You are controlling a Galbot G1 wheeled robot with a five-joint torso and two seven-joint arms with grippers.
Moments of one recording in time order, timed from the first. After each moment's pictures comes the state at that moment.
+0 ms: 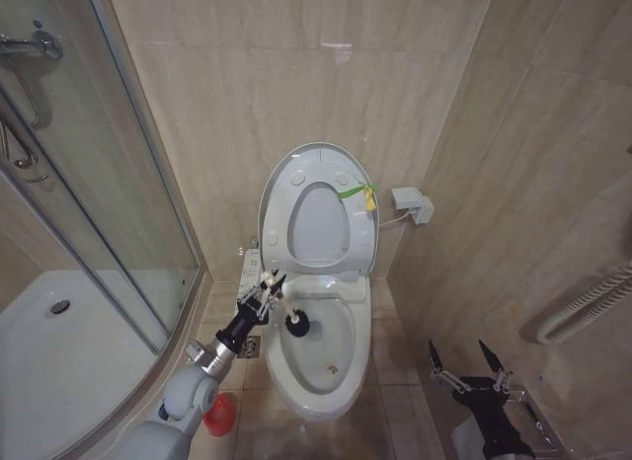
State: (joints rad) left arm 1.10 -1.15 -0.23 -1.62 -0.52 -0.47 0.47; right arm -1.89 1.47 0.78 2.17 0.20 0.24 -0.05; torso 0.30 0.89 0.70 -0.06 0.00
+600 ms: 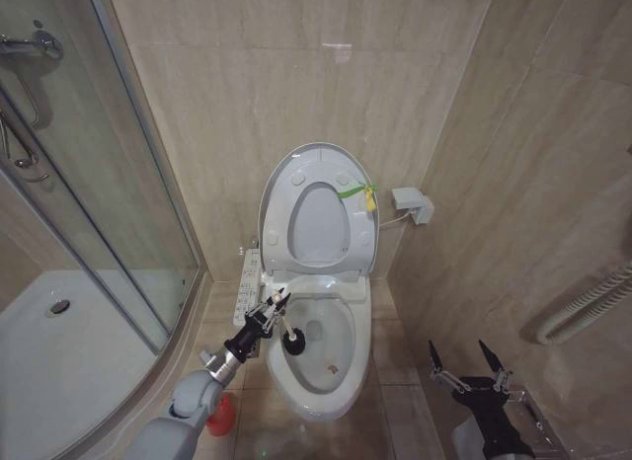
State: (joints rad) left arm 1.00 -1.17 -0.13 -1.39 -0.52 -0.52 0.52; right arm -1.89 1.47 0.78 2.17 0.20 0.24 -0.05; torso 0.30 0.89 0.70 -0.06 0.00
